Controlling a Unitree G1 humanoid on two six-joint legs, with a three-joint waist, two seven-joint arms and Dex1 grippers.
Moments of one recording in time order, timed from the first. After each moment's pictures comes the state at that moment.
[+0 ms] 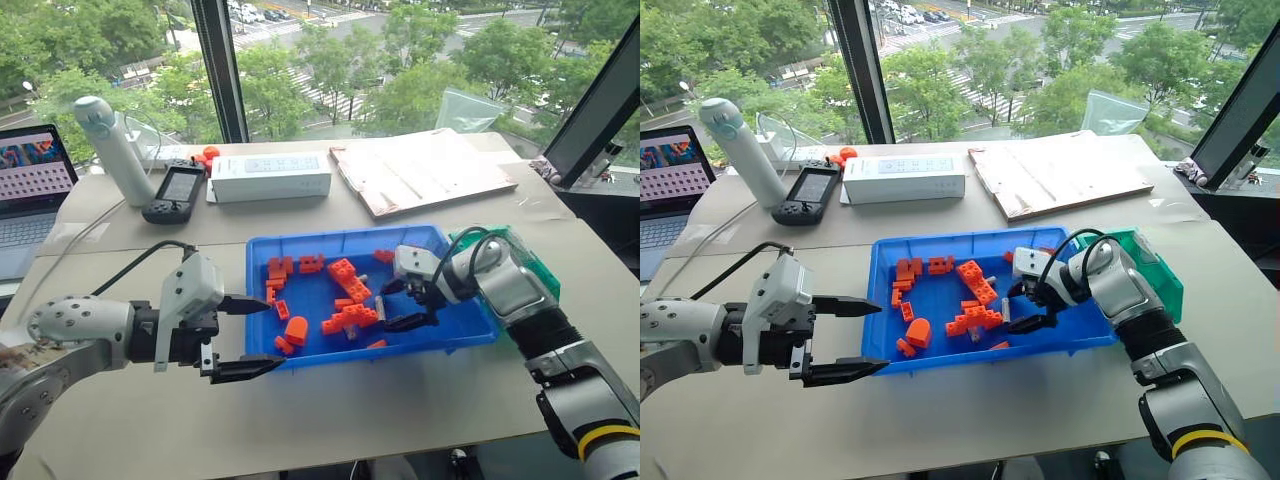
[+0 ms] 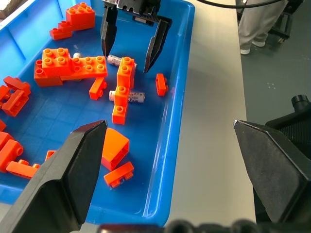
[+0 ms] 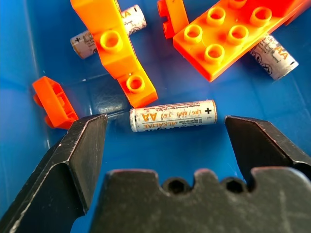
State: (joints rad) left arm -0.15 1.06 0.28 -0.73 -1.00 0.91 -0.86; right arm -0.81 -0.64 0.37 0.38 -0.04 0.32 1.38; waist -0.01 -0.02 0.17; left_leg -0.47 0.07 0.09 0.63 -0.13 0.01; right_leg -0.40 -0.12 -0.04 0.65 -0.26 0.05
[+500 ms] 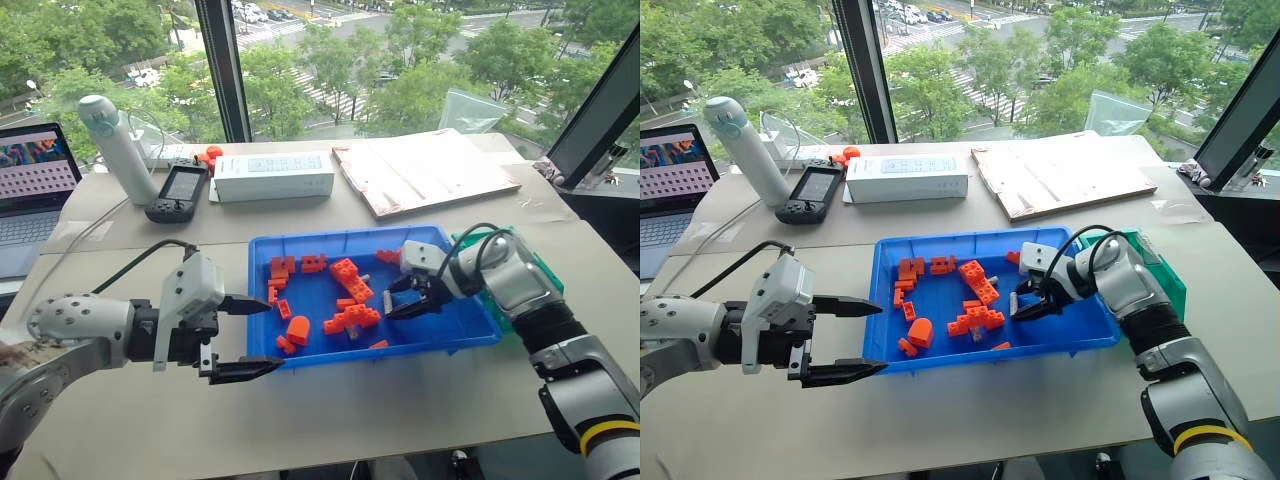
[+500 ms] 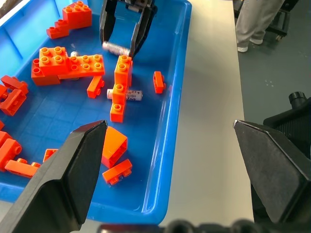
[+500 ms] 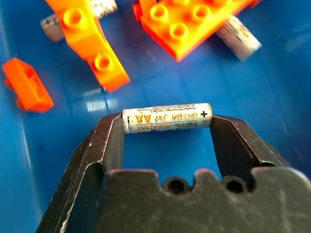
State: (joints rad) left arm -0.18 1.06 0.25 -0.72 -0.98 0.90 -0.89; right arm -0.89 -0.76 0.32 0.43 -0.02 0.31 1.42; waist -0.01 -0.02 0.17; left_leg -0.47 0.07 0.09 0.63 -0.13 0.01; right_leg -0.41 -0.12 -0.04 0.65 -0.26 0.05
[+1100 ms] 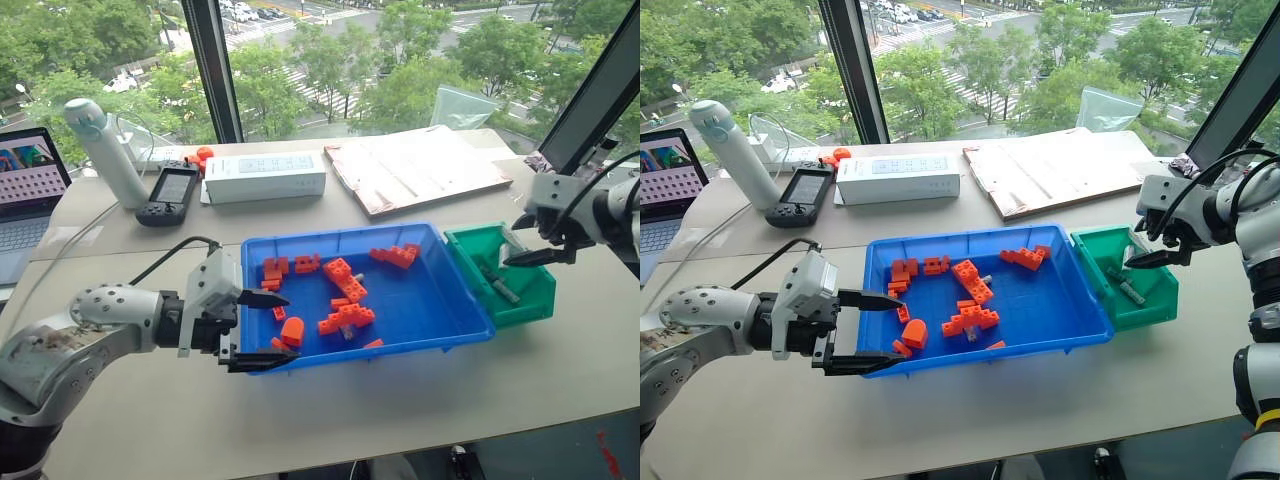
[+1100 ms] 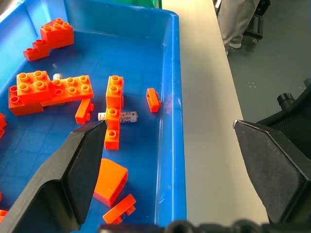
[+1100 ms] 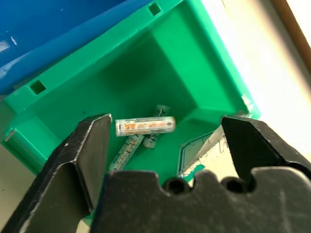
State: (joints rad) left arm -0.27 0.98 0.07 -0.62 -0.86 0.81 -0.95; right arm -1.06 -1.01 0.28 0.78 -0.21 0.05 1.38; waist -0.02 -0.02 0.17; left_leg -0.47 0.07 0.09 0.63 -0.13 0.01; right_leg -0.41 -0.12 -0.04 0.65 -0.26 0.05
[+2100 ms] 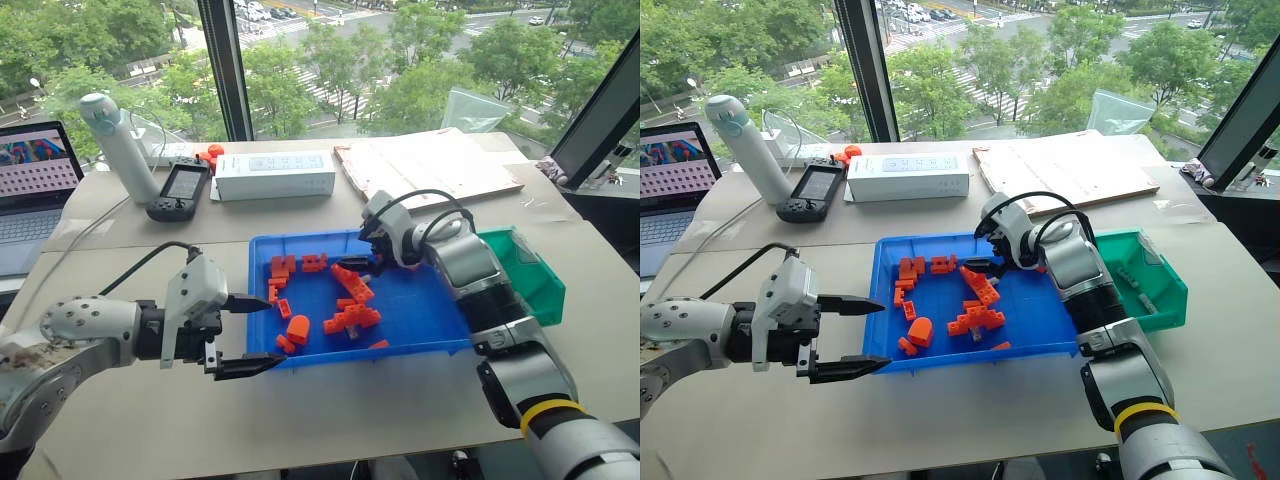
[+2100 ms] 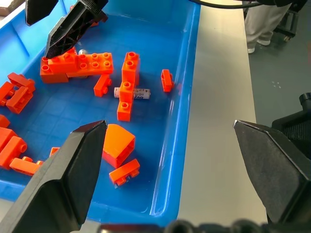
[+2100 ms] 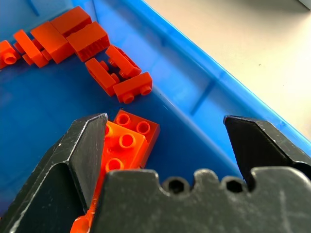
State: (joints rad) left arm -0.15 1.03 0.22 -0.71 -0.91 0.86 -0.88; right arm -0.95 -0.37 0.23 0.35 -0.02 0.76 0.88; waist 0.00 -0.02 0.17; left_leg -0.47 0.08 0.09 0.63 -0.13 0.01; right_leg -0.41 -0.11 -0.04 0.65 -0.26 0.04
